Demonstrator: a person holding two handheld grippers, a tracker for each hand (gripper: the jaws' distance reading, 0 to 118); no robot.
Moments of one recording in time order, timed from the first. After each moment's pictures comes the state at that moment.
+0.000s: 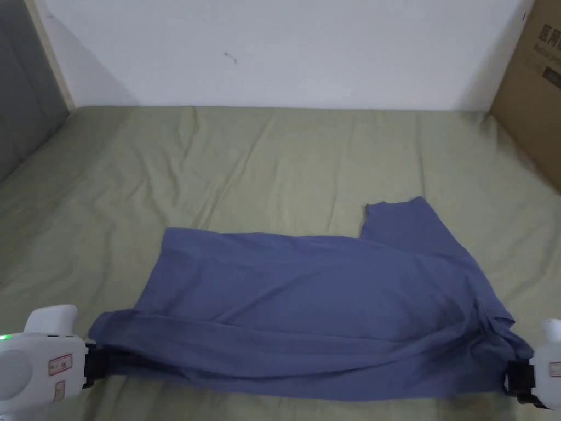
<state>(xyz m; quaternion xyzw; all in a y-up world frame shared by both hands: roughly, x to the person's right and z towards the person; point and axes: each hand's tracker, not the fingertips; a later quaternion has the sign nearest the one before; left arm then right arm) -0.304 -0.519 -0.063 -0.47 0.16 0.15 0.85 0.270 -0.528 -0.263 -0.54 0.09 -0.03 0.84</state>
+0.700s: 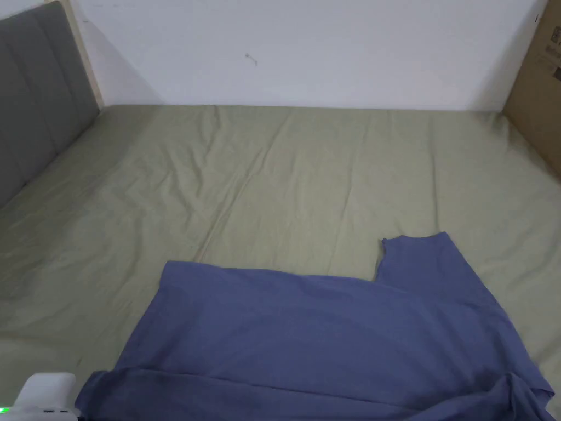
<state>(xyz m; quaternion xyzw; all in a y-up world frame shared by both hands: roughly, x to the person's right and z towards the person) -0.287 -0.555 0.054 -0.55 0.16 0.11 0.82 0.295 -0.543 -0.113 -0.60 0.09 -0.01 0.80</state>
